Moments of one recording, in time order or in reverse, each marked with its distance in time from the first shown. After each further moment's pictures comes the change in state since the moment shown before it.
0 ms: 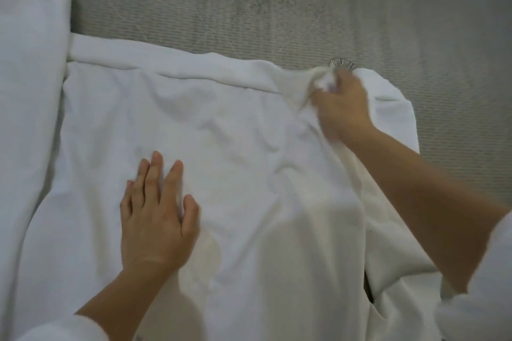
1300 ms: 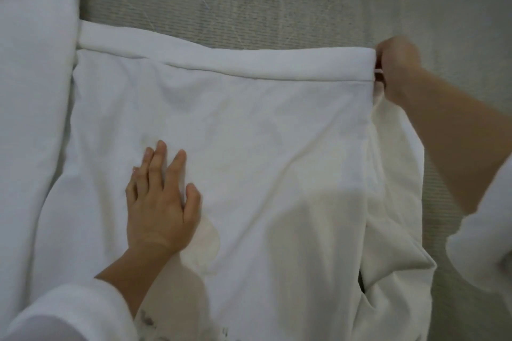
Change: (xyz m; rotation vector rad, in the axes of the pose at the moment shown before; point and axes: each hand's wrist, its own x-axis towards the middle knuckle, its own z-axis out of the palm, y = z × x) left_hand 0.000 -0.001 0.002 0.025 -0.028 -0.020; right_hand 0.083 0.010 -0.045 0.272 -0.009 0.405
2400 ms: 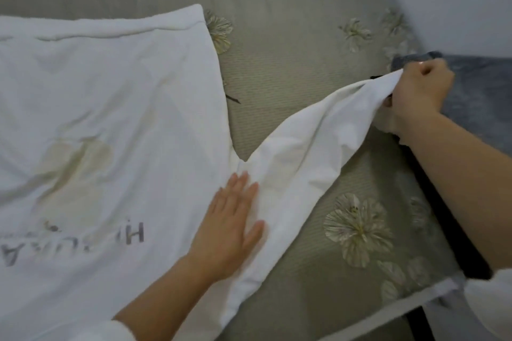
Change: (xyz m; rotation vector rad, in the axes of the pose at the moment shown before) left_hand -0.249 0.165 0.037 -0.188 -0.392 0.737; right_hand -0.208 0.186 -0.297 -0.014 0.724 0.002
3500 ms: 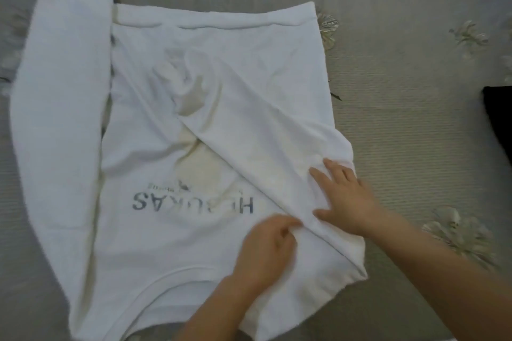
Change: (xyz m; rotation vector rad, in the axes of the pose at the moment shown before) left_hand -0.092 -0.063 -0.021 -0.560 0.216 -0.284; right_hand -0.248 0.048 0.076 -1.002 -1.181 -0.765
